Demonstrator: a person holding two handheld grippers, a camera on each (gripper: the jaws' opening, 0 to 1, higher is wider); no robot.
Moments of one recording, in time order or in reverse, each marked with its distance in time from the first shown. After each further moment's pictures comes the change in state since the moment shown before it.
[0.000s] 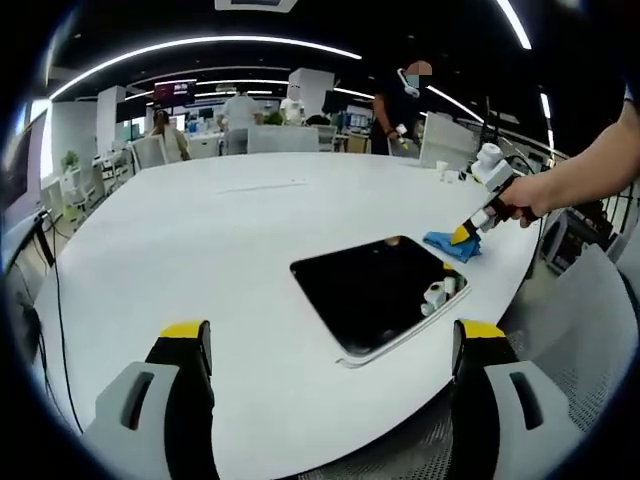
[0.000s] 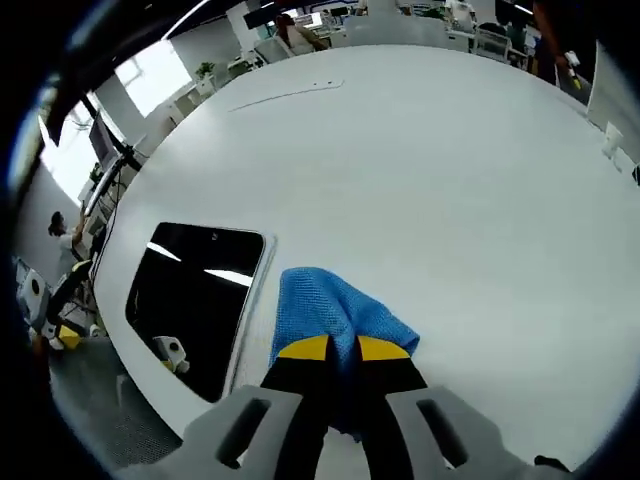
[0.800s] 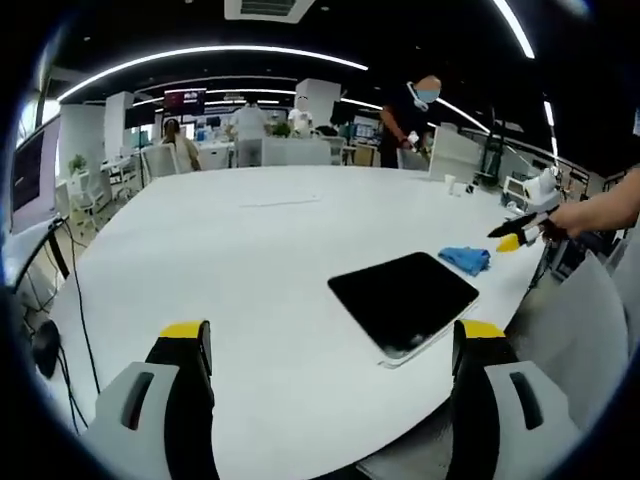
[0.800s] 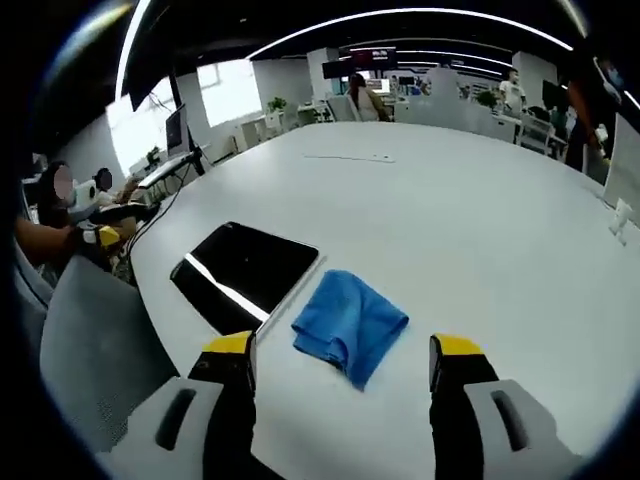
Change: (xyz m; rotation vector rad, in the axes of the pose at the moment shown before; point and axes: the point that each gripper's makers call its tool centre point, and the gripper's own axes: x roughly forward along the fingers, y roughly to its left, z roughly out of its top) left arm -0.028 0.042 0.025 0.000 -0.038 0.028; right arm -0.081 0.000 -0.035 -0.143 -0.297 0.115
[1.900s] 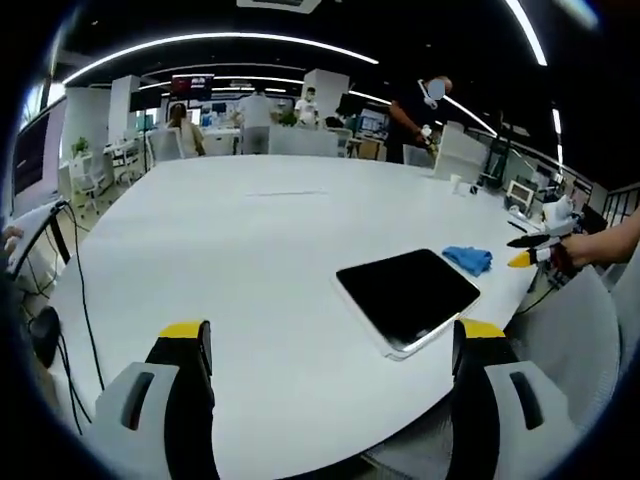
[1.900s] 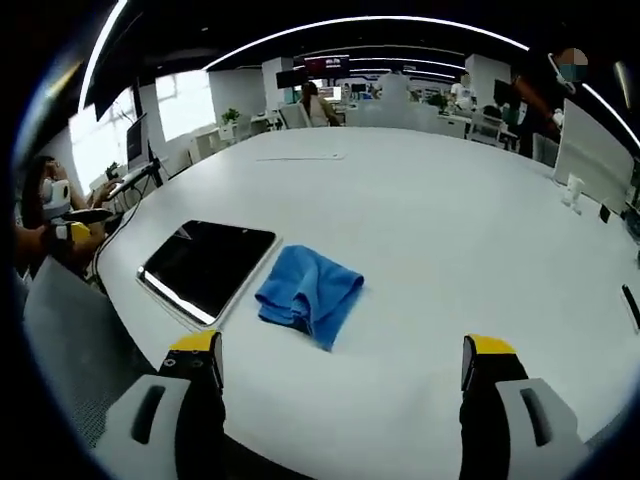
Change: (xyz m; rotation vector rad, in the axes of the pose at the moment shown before) left arm -0.004 0.015 -0.010 -0.059 0.038 0.003; right arm -0.011 -0.019 -0.016 0.082 -0.056 -0.189
